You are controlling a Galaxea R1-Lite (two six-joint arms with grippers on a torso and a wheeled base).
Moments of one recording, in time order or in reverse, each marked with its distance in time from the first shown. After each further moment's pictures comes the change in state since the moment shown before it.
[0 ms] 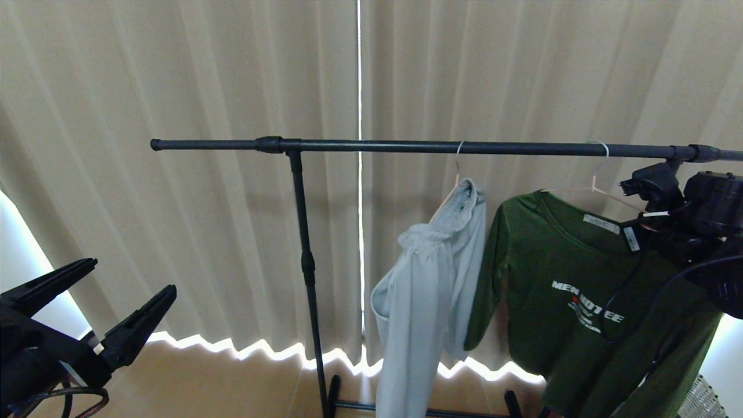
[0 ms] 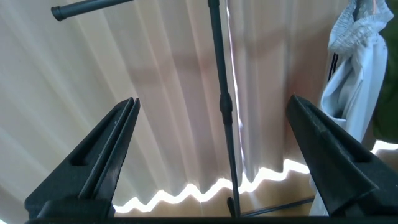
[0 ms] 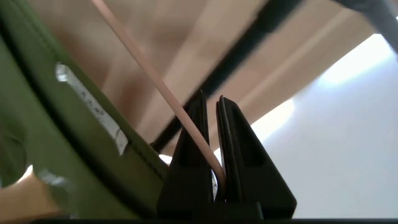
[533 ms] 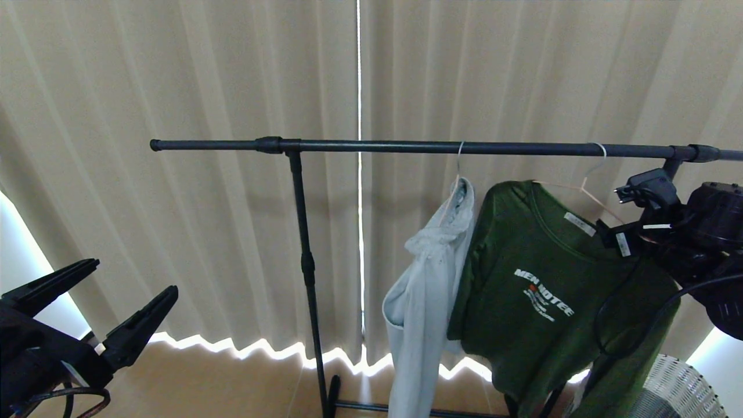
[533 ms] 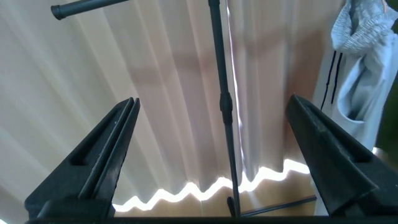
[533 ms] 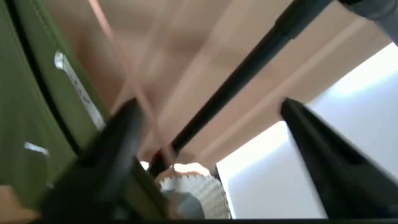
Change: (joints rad) left arm 0.000 0.003 0.000 0.000 0.000 0.000; right arm 0.026 -0.012 0.109 -0.151 0.122 0.006
